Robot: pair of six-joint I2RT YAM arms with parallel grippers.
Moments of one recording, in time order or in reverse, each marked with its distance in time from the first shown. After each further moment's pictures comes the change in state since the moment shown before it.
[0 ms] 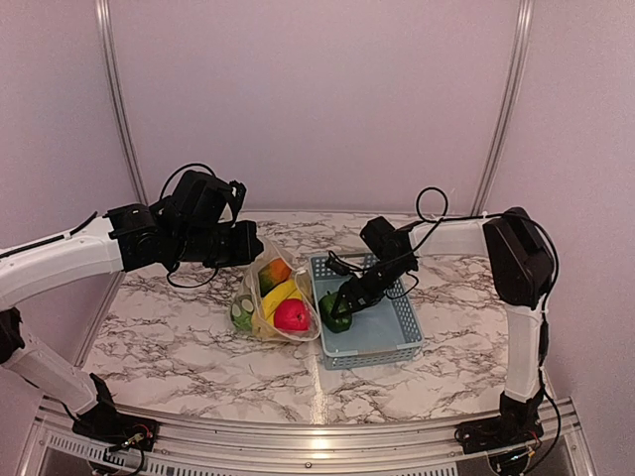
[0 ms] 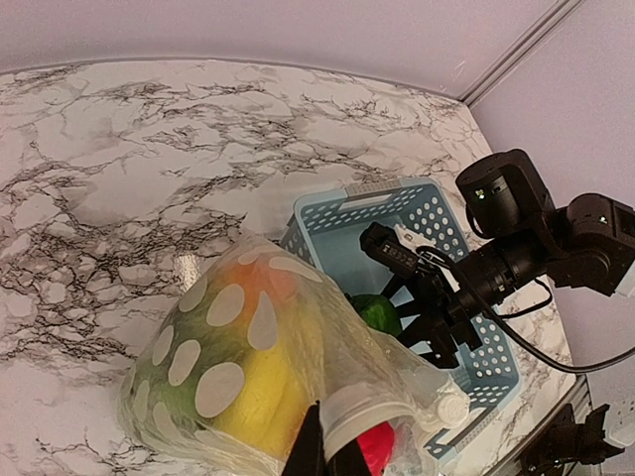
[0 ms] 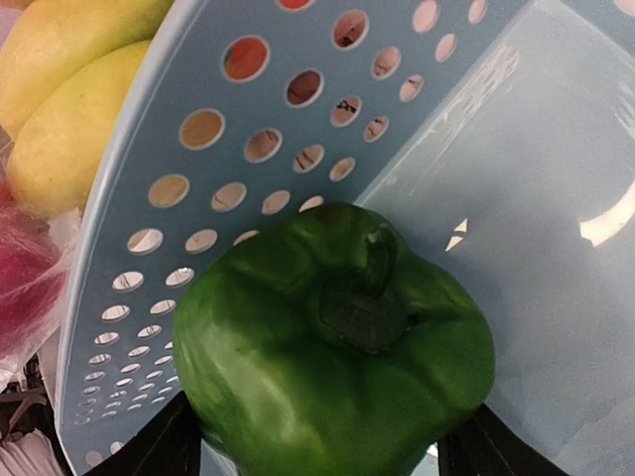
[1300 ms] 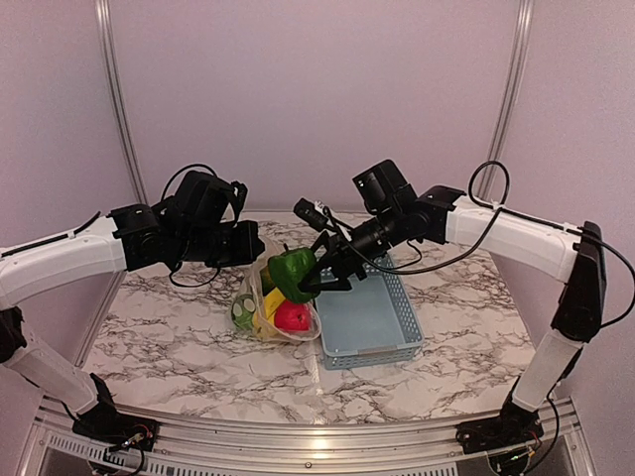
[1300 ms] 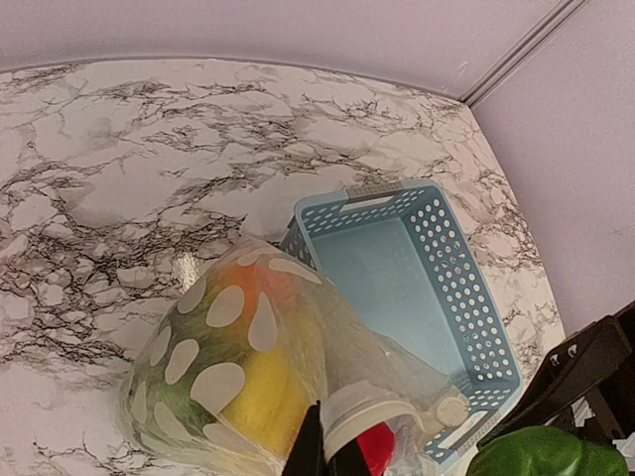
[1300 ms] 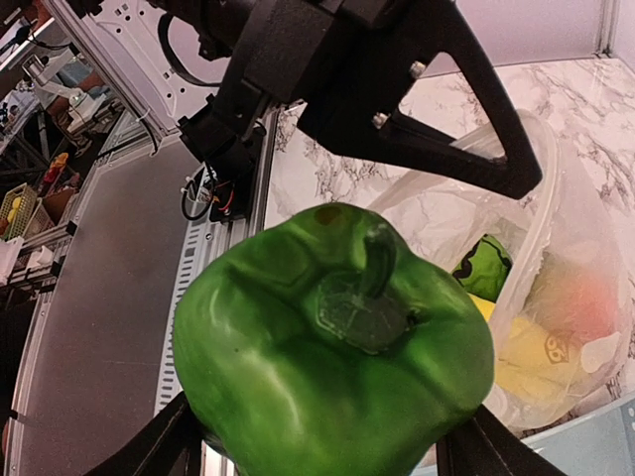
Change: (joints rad) left arm 0.007 0.015 0.000 0.015 0.007 0.000; right arm 0.231 -0.385 0.061 0.091 -0.130 -0.123
